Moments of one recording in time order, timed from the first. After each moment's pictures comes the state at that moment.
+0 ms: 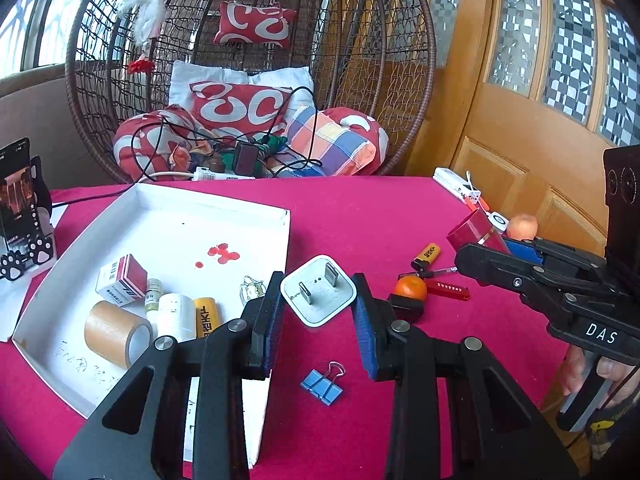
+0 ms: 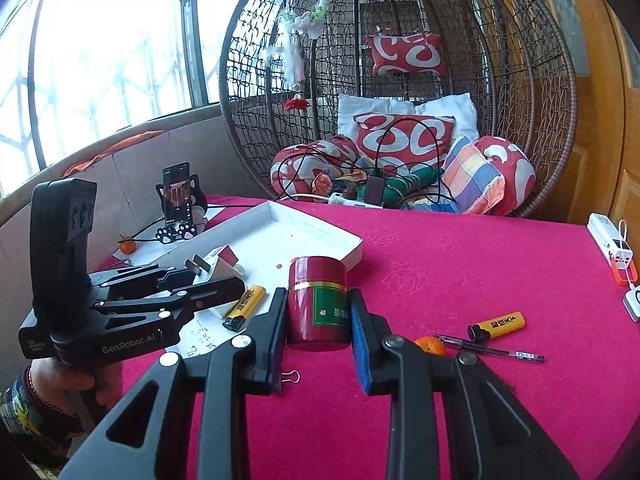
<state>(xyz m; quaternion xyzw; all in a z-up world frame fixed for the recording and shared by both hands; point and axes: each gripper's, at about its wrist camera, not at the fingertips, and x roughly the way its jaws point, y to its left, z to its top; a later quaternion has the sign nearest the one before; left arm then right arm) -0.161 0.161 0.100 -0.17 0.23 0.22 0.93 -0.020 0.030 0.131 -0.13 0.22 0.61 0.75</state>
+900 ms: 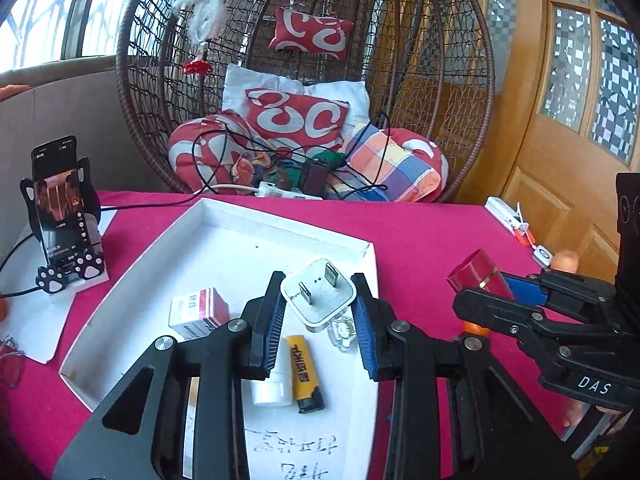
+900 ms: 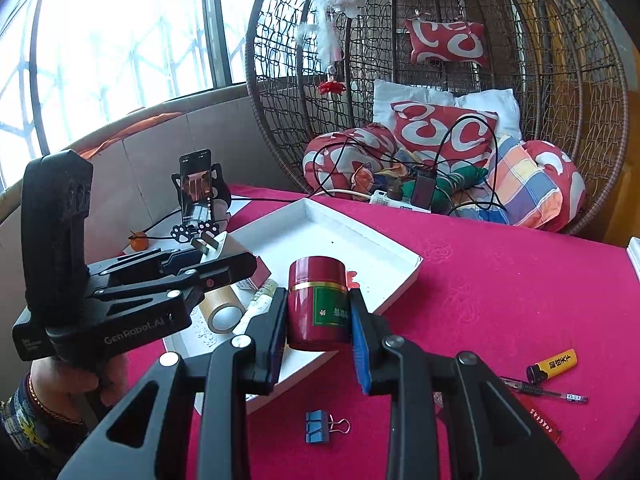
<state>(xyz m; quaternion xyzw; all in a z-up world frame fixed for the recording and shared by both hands) -0.185 0.238 0.110 -0.18 0.22 0.30 0.91 -0.044 0.111 0.131 -0.17 0.23 0.64 0.72</state>
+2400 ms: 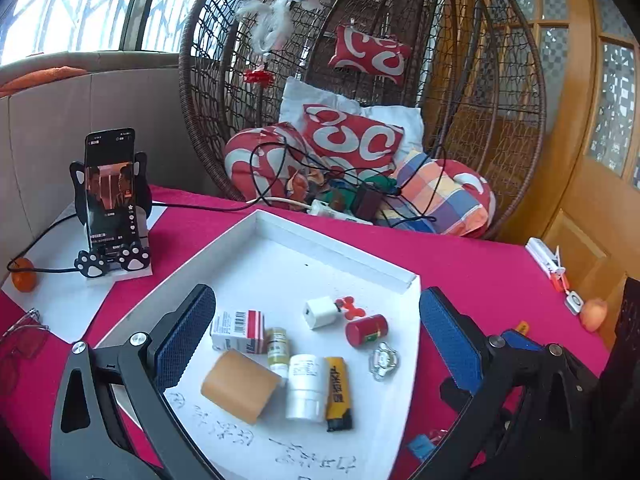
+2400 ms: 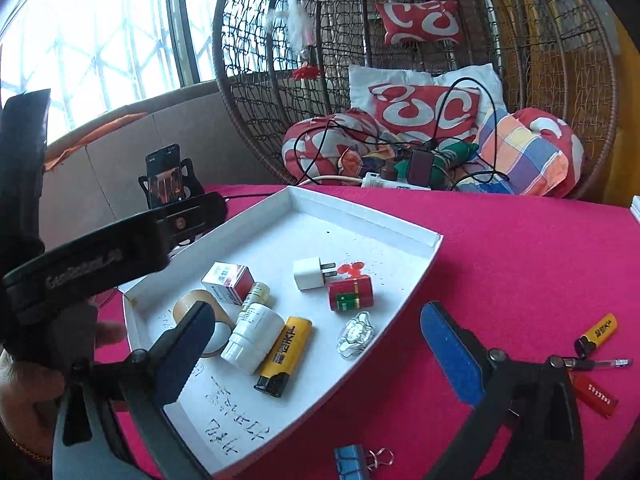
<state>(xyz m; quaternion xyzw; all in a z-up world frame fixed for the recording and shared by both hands) -0.202 0.238 0.116 -0.21 0.18 0.38 0.88 -0.048 0.127 0.094 -0.11 0.25 0.59 0.76</state>
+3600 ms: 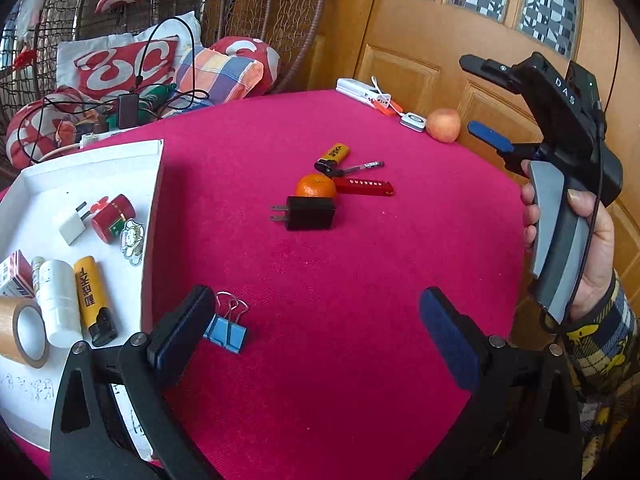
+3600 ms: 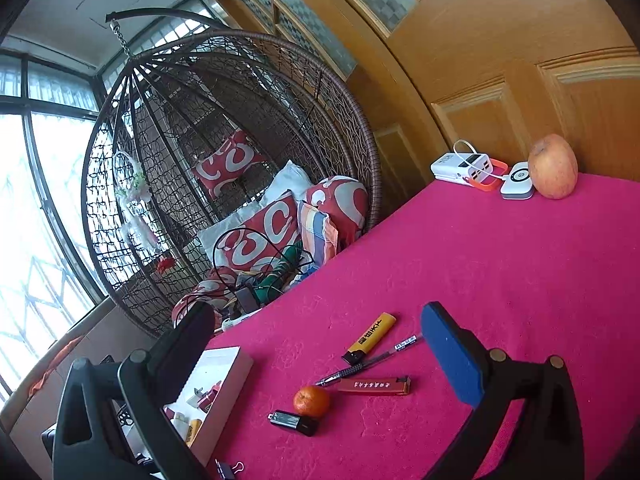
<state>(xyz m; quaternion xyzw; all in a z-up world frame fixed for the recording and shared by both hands) -0.116 0.109 0.051 -0.11 0.34 0.04 0.93 0.077 -0.090 0.107 0.20 0.23 0.41 0.86</state>
